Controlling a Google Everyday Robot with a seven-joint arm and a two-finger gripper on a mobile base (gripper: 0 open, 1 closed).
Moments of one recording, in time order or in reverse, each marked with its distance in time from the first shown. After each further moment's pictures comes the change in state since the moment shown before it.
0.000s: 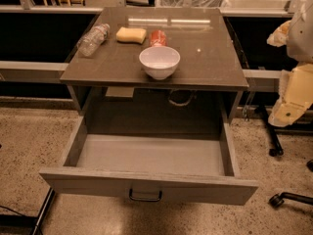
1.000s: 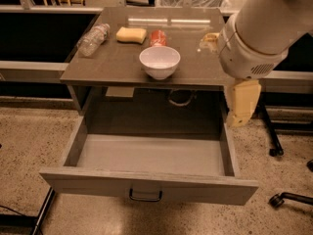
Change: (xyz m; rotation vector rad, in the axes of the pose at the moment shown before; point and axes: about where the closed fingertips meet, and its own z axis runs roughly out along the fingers) arm -0.082 0.006 0.046 0.076 -0.016 -0.451
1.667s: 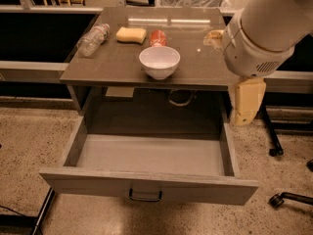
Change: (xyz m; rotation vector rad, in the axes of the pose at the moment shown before) arm 0.002 0.000 -0.006 0.007 0.004 0.000
